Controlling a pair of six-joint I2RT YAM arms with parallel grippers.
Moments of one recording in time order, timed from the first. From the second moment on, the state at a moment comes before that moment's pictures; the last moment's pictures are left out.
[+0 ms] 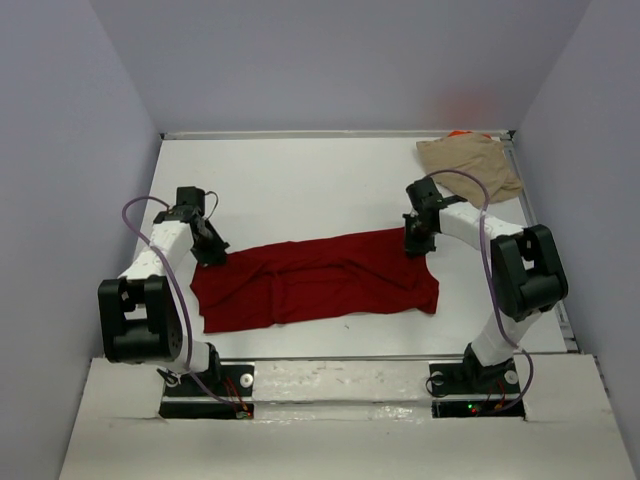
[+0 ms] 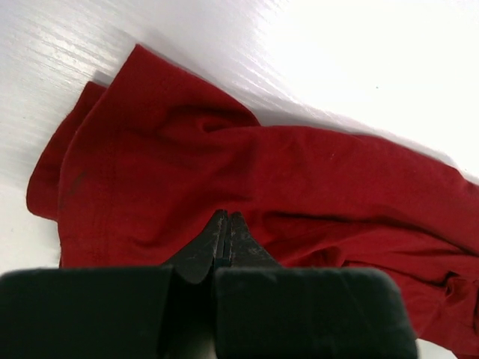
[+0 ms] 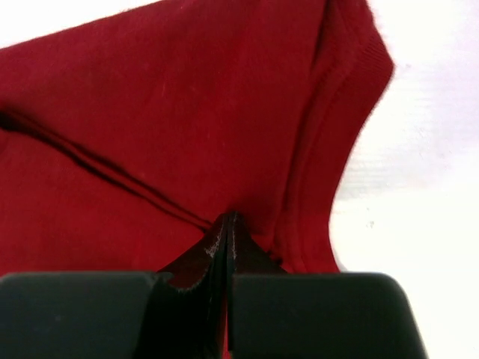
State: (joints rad) left arm 0.04 1.44 0.94 -0.72 0.03 -0.58; right arm 0.31 1.72 1.11 -0.63 0.03 0.41
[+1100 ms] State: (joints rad) left arm 0.02 1.65 0.92 -0.67 0.18 -0.62; right arm 0.30 1.82 1.21 -0.59 -0.02 0.37
